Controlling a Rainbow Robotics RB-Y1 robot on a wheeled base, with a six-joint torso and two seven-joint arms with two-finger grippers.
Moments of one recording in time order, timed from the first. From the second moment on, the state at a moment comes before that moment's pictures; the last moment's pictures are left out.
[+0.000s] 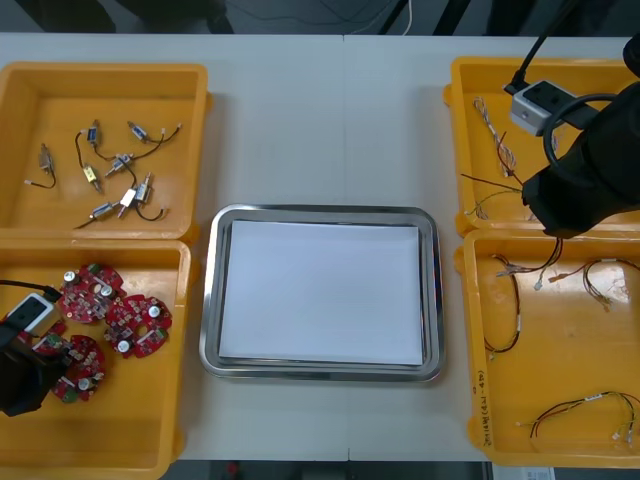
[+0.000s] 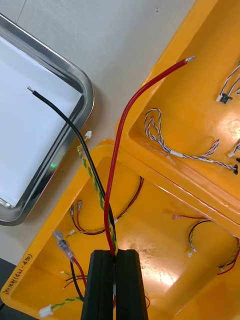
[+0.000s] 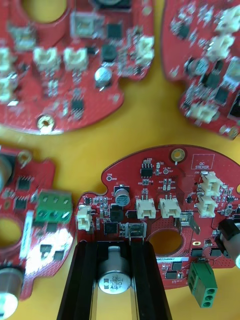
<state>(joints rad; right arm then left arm) -0.71 -0.98 0.22 -2.21 -1.10 1.92 1.22 0.33 1.36 -0.26 -1.99 1.05 0.63 -1.67</state>
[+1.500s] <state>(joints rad) -0.76 -0.93 0.32 -2.27 -1.02 1.92 1.22 0.32 1.36 -0.18 -2.05 1.07 0.78 -1.67</state>
